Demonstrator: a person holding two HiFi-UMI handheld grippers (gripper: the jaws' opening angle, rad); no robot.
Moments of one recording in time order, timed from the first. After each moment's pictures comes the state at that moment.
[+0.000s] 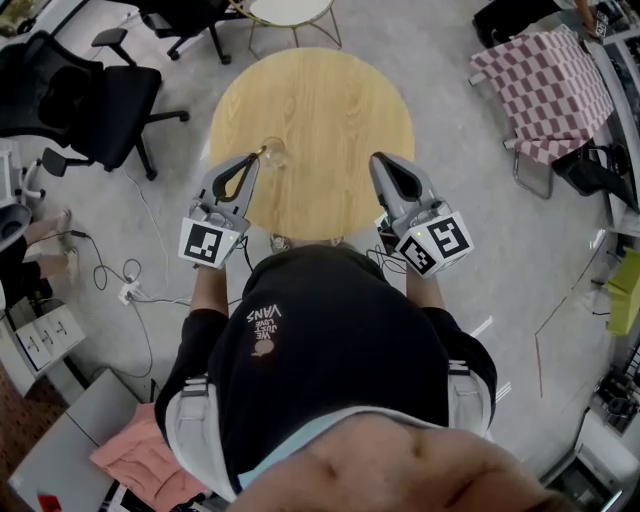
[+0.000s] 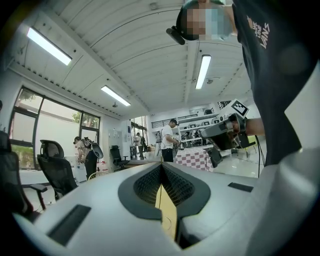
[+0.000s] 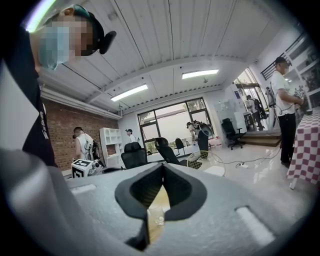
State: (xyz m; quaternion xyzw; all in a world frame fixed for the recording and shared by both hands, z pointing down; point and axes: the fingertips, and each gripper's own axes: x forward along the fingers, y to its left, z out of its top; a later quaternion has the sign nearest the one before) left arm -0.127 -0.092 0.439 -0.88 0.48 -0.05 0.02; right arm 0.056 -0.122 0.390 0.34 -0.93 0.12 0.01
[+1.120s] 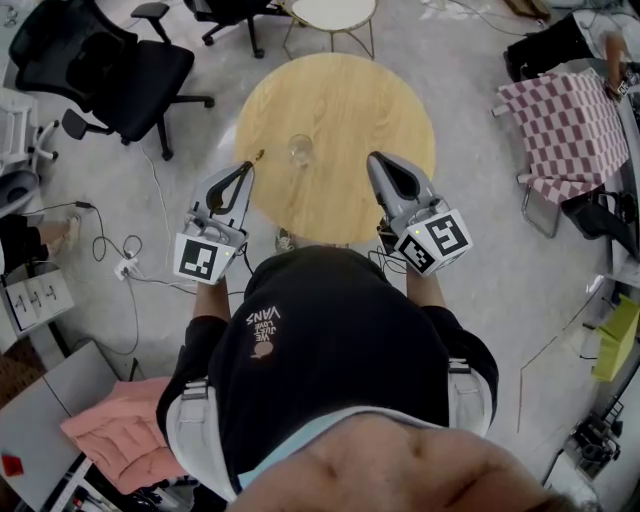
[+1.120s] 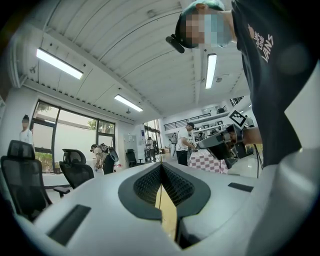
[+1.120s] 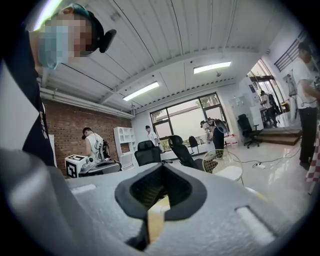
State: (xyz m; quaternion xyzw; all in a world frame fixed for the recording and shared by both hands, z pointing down) left arm -0.175 -0.045 0.408 -0.83 0.55 -0.05 0.04; right arm -0.002 -0.121 0.386 0.26 -0.96 0.12 0.01
